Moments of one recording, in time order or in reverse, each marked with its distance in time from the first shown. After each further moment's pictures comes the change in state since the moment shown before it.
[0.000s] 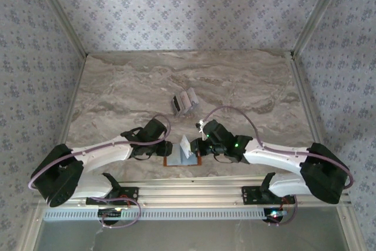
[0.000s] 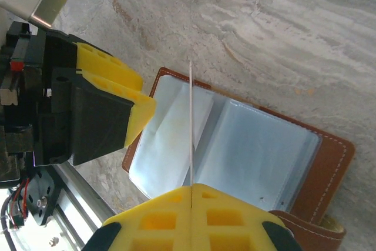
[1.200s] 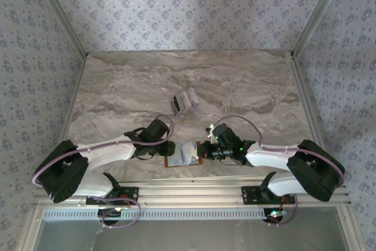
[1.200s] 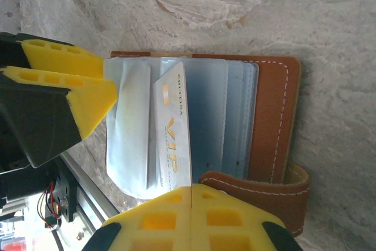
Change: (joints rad) left arm -0.020 0.052 0.003 0.067 0.008 -0.004; right arm -0.127 0.053 -0.198 0.244 -0.192 0.189
